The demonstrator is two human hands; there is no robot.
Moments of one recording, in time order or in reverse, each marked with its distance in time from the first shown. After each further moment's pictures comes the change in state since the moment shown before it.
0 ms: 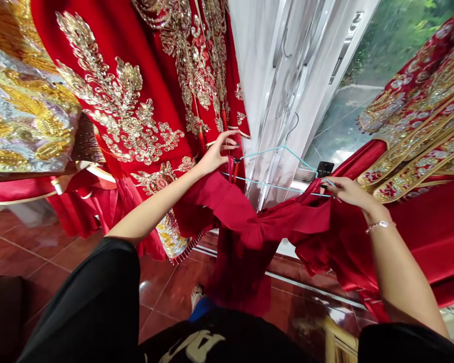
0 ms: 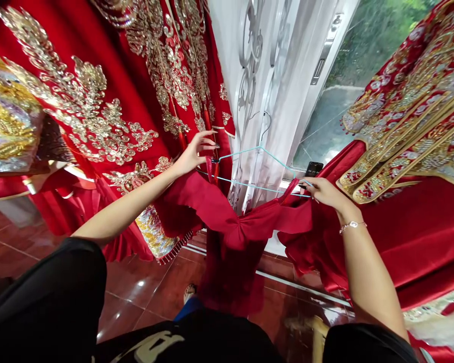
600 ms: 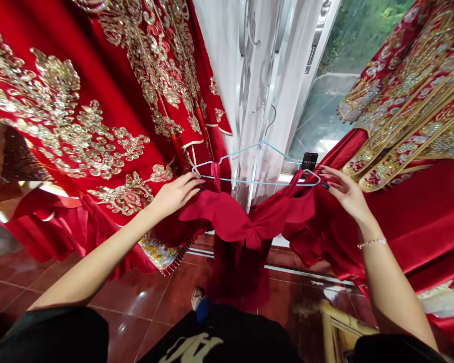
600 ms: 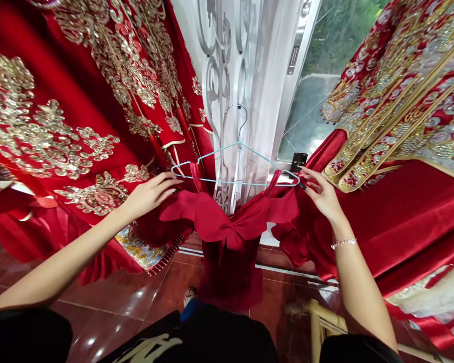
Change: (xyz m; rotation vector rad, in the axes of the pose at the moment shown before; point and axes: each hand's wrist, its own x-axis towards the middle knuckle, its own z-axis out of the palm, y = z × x) left_hand -0.092 0.057 -0.013 0.769 -0.325 -0.213; right_hand -0.048 0.028 0.029 0.268 0.487 0.055
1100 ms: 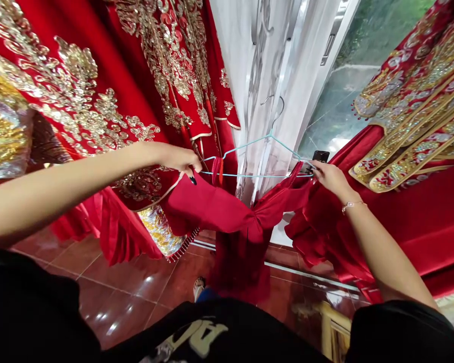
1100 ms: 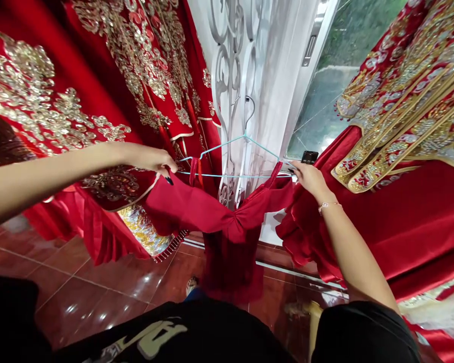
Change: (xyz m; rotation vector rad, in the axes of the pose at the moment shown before) left_hand 0.083 -0.049 -0.057 -0.364 -0.620 0.055; right_hand 0.066 0.021 0.032 -0.734 -0.166 -0.116
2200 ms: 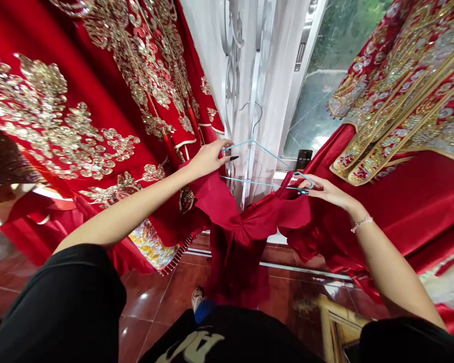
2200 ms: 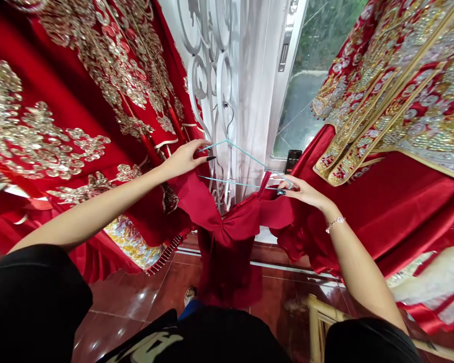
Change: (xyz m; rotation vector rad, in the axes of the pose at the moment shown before) left_hand 0.094 0.061 0.045 0.123 0.696 0.145; right_hand -0.059 -0.006 -0.035 0.764 -0.300 0.019
